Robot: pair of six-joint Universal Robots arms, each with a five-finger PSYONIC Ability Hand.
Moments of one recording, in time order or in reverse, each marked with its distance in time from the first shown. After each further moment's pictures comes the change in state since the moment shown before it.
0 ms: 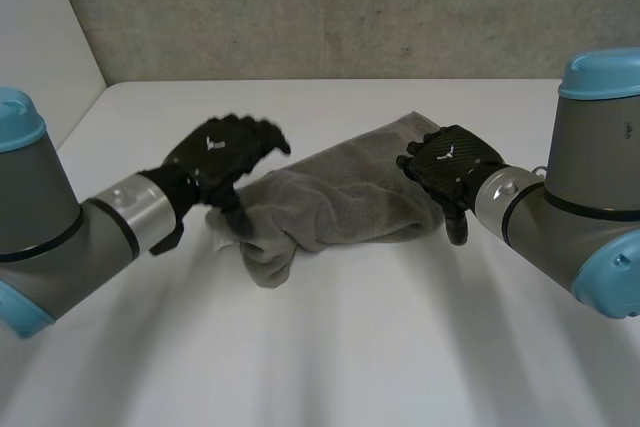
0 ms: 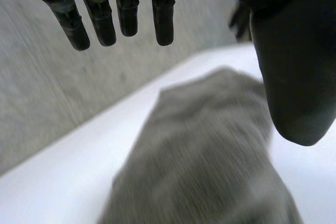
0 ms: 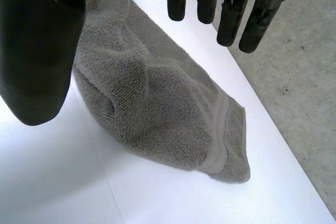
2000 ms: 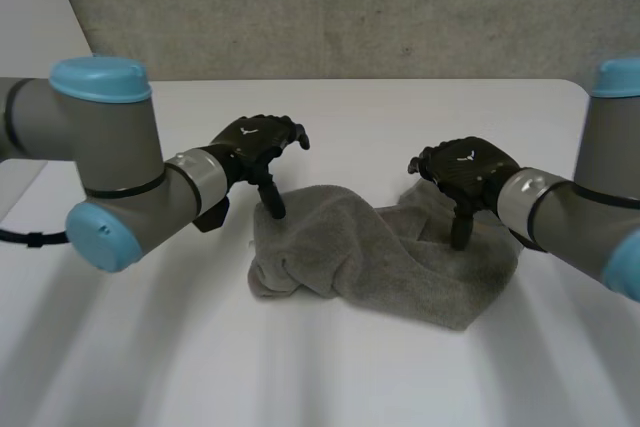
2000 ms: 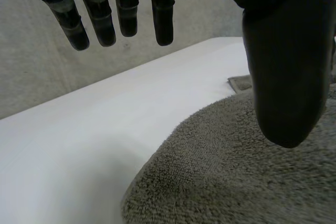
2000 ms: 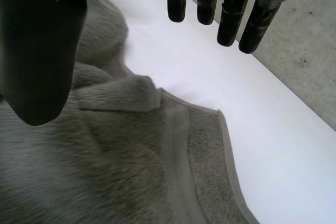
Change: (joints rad) left arm -0.117 -0.388 0.541 -0.238 -0.177 -0.166; right arm -0.113 0.066 -0.019 0.001 -0.134 0.183; left_hand 0.001 0.006 0.007 0.001 0.035; right_hand 0.008 0.010 0.001 0.006 0.006
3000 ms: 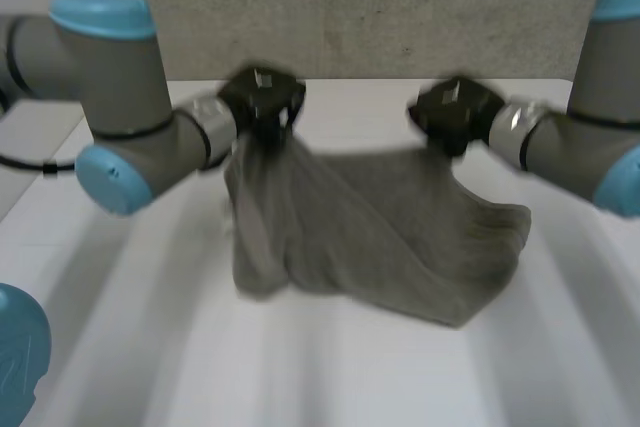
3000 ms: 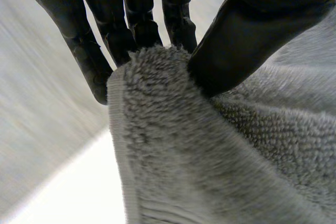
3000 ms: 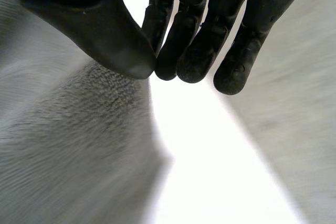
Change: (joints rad) left arm -0.018 -0.121 0.431 -0.165 -0.007 0.255; right arm 0.000 0.158 -0.463 0.139 -0.090 -0.132; left_hand 1.042 1.049 1.065 1.100 1.042; right_hand 1.095 1.076 1.078 1.082 1.106
